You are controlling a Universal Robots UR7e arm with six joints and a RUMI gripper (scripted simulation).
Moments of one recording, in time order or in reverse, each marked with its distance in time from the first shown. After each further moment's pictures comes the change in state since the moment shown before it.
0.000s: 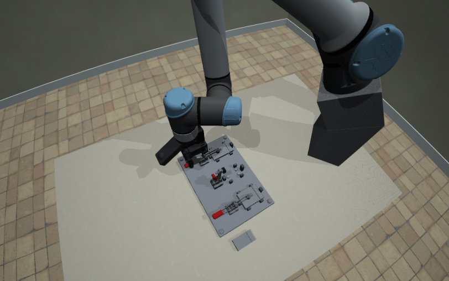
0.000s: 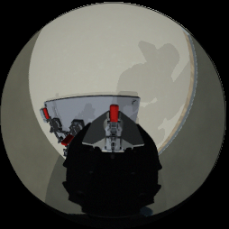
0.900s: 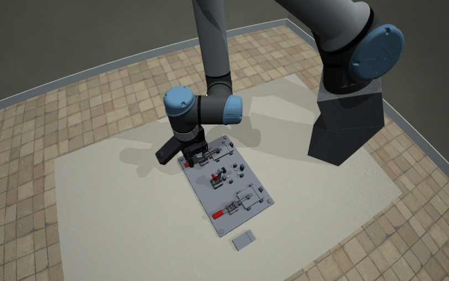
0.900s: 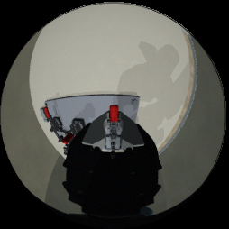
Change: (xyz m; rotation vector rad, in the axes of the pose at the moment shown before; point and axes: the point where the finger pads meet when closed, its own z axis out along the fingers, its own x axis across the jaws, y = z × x) arm 0.000 0.001 -0.004 0.001 -0.001 0.000
